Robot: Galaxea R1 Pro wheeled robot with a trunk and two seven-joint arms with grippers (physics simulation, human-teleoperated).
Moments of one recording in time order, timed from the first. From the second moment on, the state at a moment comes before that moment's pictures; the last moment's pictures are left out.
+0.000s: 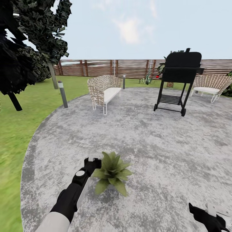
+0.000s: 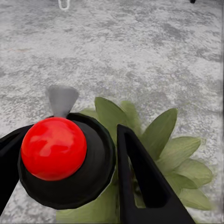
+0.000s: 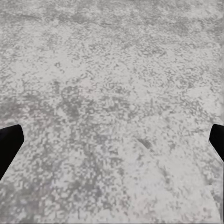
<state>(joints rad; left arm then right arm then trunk) -0.52 -0.13 -0.11 -0.98 -0.02 0.22 0.01 -0.01 -0.03 -0.46 -1.36 0.00 0.39 0.01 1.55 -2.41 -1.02</state>
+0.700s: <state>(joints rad) -0.52 -0.13 -0.11 -0.98 -0.02 0.22 0.01 -0.01 -0.03 -0.46 -1.36 0.00 0.39 0.01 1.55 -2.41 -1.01</state>
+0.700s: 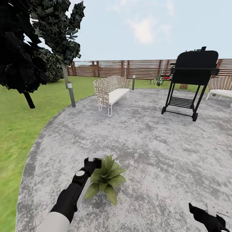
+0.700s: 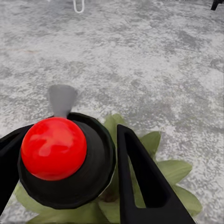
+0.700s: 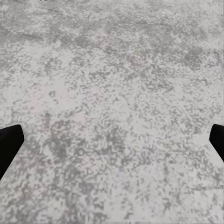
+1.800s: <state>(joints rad) -0.52 -0.13 -0.11 -0.99 -0.02 0.22 0.01 -0.01 -0.03 -0.46 -1.36 0.00 0.39 0.01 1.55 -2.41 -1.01</state>
